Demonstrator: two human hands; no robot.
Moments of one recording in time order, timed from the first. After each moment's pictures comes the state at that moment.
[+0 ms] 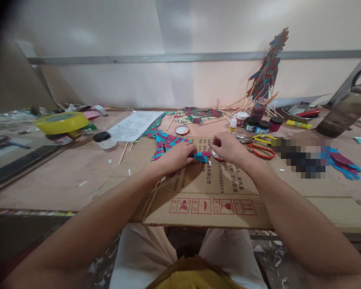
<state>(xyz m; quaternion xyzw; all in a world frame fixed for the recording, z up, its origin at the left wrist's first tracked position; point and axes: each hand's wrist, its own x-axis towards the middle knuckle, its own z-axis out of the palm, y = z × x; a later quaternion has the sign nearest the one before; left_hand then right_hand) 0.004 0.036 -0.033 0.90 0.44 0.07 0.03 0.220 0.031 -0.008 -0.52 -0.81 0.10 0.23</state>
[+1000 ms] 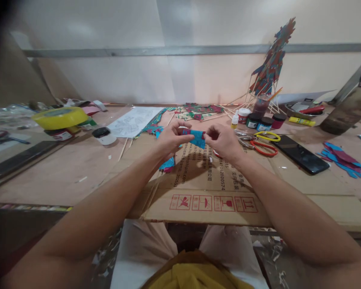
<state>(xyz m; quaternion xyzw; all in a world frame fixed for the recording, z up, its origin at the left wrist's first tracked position) 0.001 0.046 -0.026 0.60 0.35 0.51 0.51 0.195 0.027 -0.013 -0.47 -0.75 0.16 0.43</state>
